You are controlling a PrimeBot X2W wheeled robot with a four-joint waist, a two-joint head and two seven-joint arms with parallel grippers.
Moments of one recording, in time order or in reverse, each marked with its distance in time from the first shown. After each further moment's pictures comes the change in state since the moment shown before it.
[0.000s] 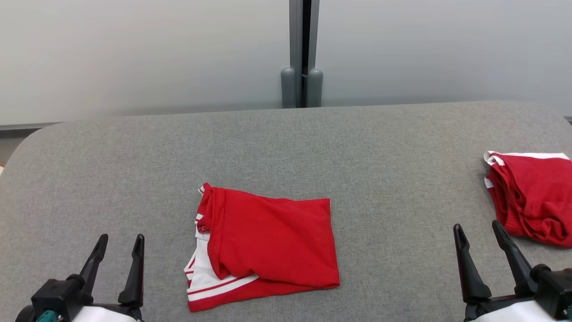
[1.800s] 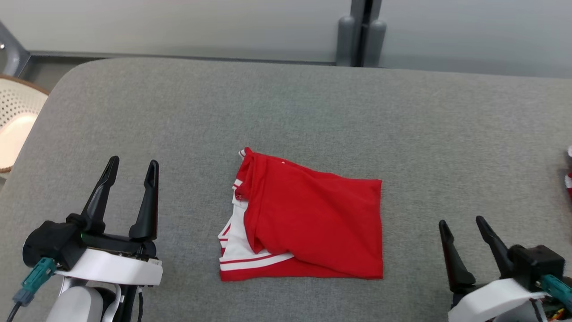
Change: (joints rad) left arm -0.205 -0.005 -0.067 -0.052 -0.028 -0.032 -0.059; right arm -0.067 -0.002 0.011 0.077 -0.021 0.000 0.108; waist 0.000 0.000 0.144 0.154
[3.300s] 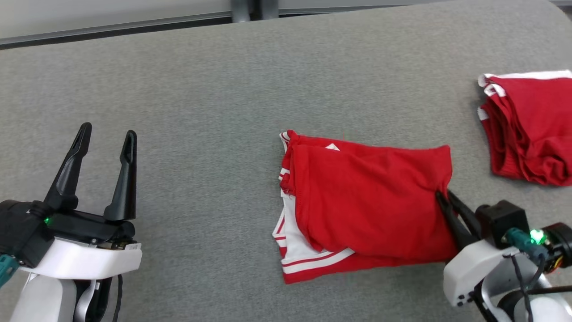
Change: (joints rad) left arm -0.040 0.028 0.054 -0.107 0.028 -0.044 -0.019; right arm -0.121 -0.093 0.109 -0.046 -0.143 0.002 0.225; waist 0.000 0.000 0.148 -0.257
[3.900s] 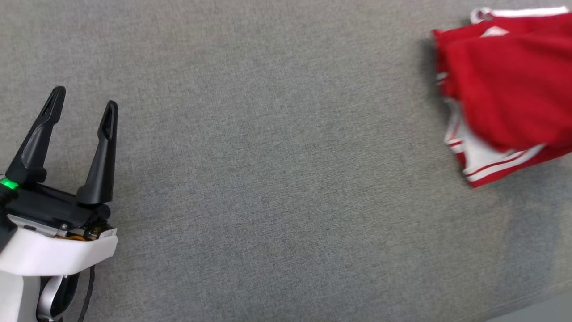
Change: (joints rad) left arm -0.034 0.122 0.007 -0.168 -0.022 0.001 0.069; right arm -0.382 -0.230 -0.344 0.126 0.080 0.000 -0.033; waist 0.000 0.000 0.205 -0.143
